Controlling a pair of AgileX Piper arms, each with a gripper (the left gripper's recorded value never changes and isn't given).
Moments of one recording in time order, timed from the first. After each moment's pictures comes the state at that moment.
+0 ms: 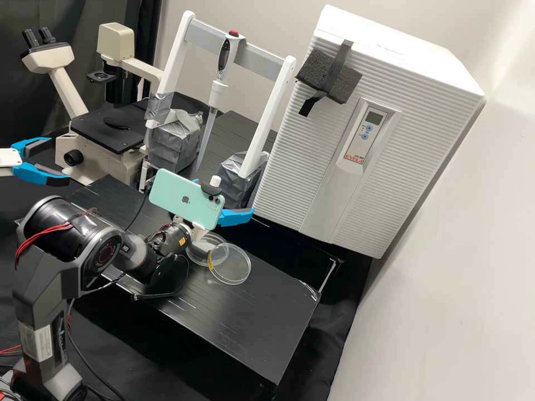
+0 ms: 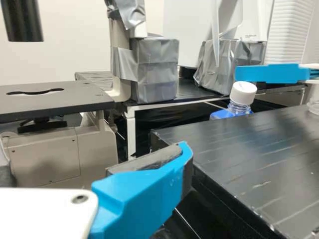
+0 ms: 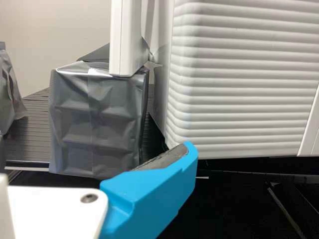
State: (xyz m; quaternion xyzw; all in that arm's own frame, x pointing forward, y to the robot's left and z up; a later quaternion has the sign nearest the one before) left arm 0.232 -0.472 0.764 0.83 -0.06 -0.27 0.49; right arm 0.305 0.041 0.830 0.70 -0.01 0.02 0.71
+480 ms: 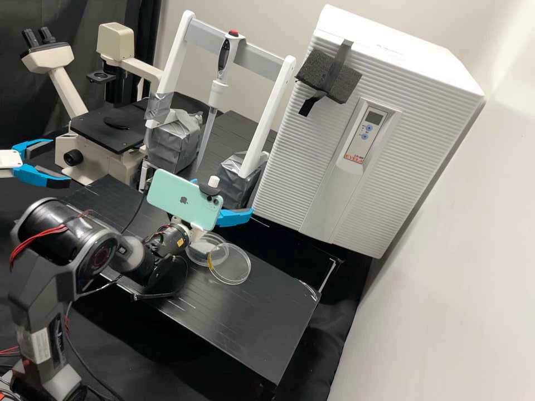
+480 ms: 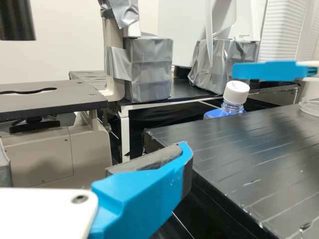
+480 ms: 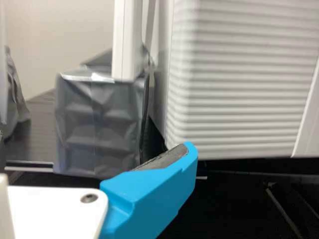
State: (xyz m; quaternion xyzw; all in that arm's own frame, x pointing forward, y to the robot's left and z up) left arm 0.231 -0.474 0.762 0.83 -0.06 -0.28 0.49; right arm 0.296 0.044 0.833 0.70 -0.01 0.03 0.71
